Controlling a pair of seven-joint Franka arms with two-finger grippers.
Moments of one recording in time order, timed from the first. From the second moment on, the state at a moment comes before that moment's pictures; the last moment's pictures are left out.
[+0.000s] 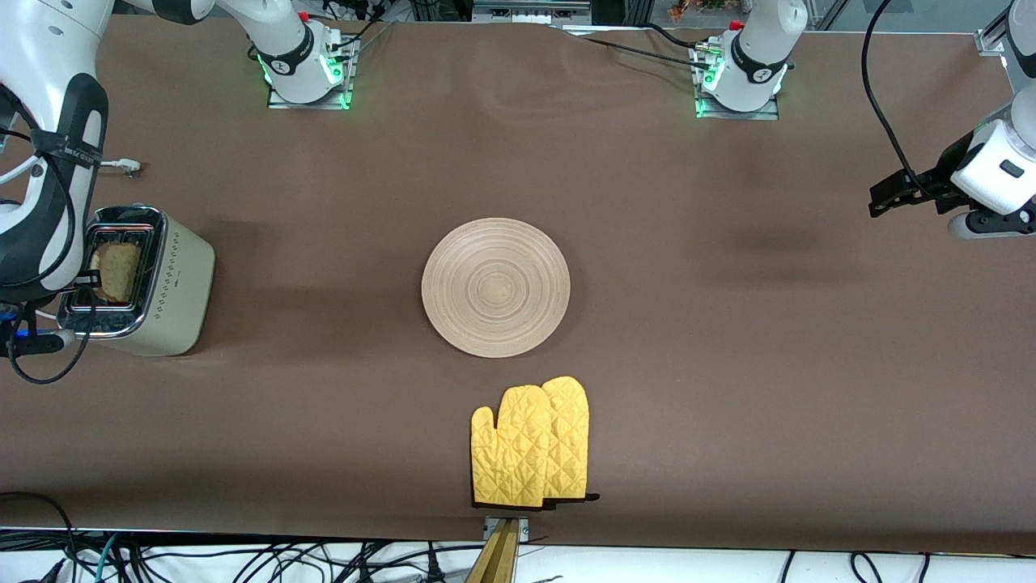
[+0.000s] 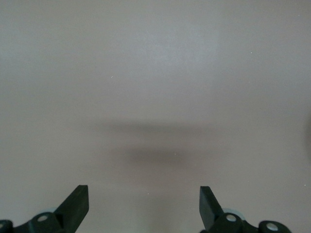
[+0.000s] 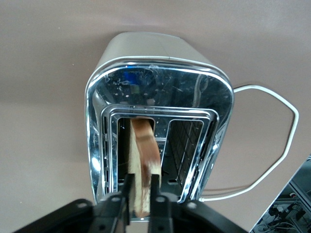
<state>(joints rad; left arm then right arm) -0.02 -0.05 0.05 -1.80 0.04 1.67 -0.05 0.29 0.68 -0.69 -1.25 0.11 1.48 -0.45</state>
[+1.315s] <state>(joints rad) -0.02 -0.06 0.07 -1.74 0.02 1.64 -0.05 0.37 0.49 -0.59 -1.23 0.22 1.37 -0.36</state>
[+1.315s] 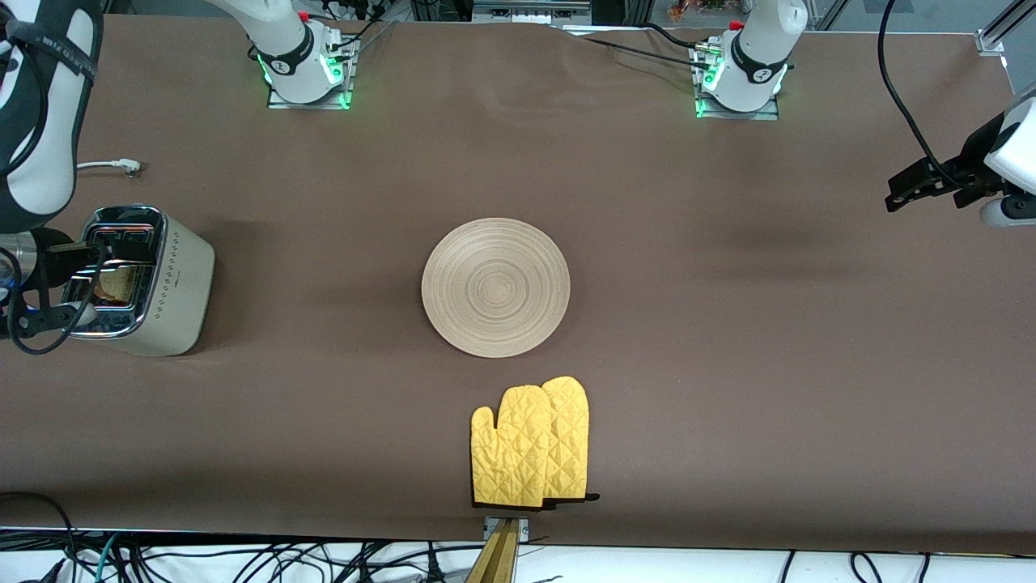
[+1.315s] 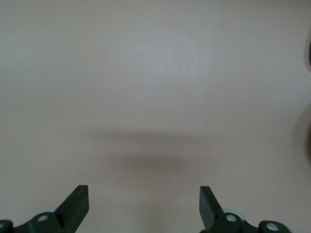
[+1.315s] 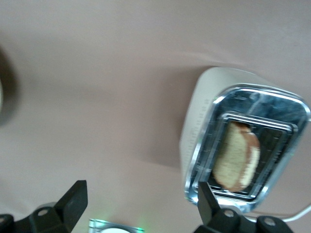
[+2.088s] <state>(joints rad) -0.02 -0.04 0.16 -1.73 -0.09 1.60 0.20 0.06 0.19 -0.09 -1.48 0.05 1.59 -0.24</state>
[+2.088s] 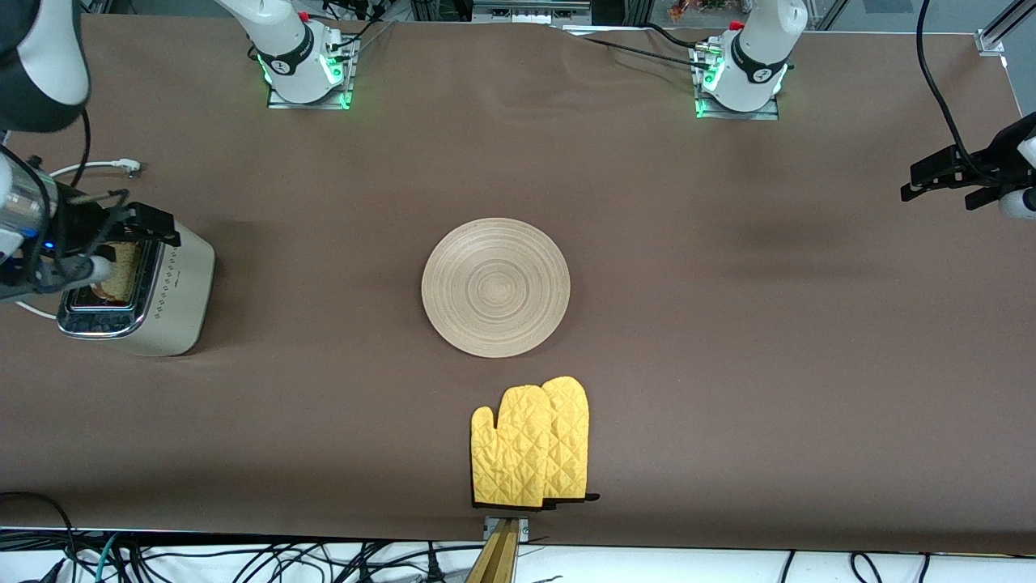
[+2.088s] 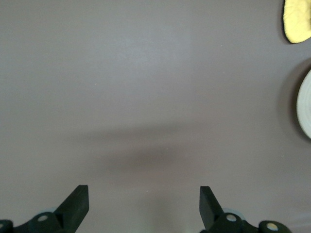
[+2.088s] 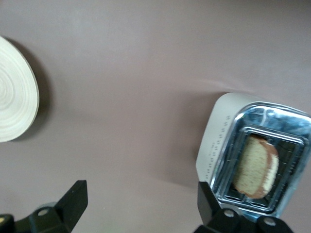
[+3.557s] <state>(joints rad) -0.02 -0.03 0.09 -1.72 -0.01 1.59 -0.10 0.01 0.08 -0.12 -1.53 0.02 1.54 -0.14</state>
